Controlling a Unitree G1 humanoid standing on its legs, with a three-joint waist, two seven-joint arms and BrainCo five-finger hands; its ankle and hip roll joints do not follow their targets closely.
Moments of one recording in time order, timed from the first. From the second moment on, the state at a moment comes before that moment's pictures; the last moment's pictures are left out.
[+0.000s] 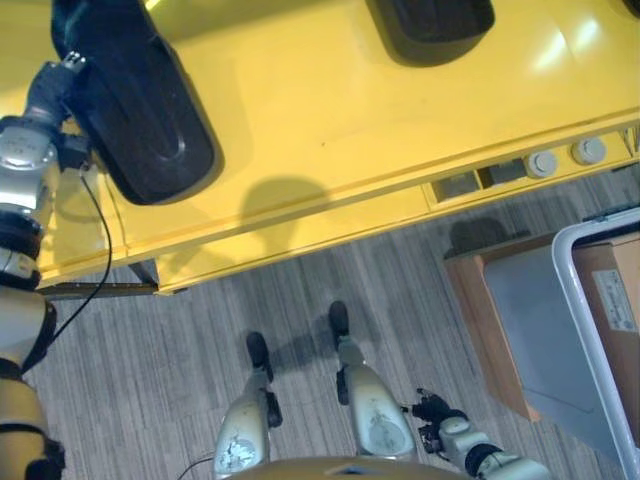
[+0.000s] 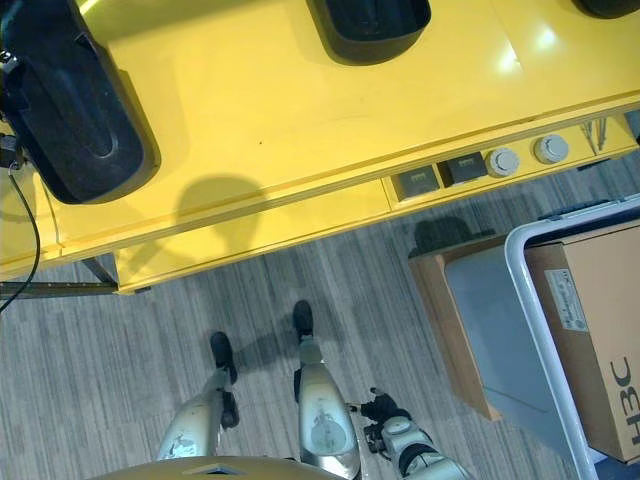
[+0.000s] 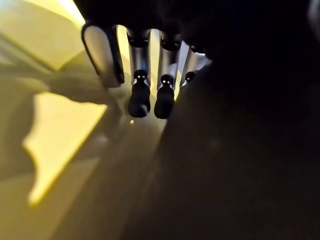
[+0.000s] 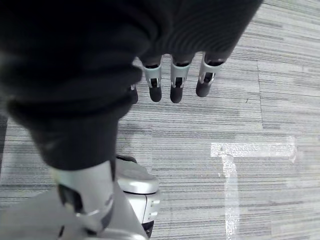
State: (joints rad) left arm -1.15 0.96 -0.57 0.95 -0.57 -0.10 -0.03; right arm -0.17 -0.29 0.31 1.23 0.11 -0.04 -0.07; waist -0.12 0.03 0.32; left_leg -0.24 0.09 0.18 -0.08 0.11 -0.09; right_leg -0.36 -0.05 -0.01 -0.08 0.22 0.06
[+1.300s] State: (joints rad) left arm -1.27 0.85 -0.63 1.18 -0.22 -0.04 0.06; right arm -0.20 -0.29 0.38 1.27 0.15 -0.02 -0.07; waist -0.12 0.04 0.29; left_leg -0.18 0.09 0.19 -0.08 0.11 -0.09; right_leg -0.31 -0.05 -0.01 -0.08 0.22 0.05
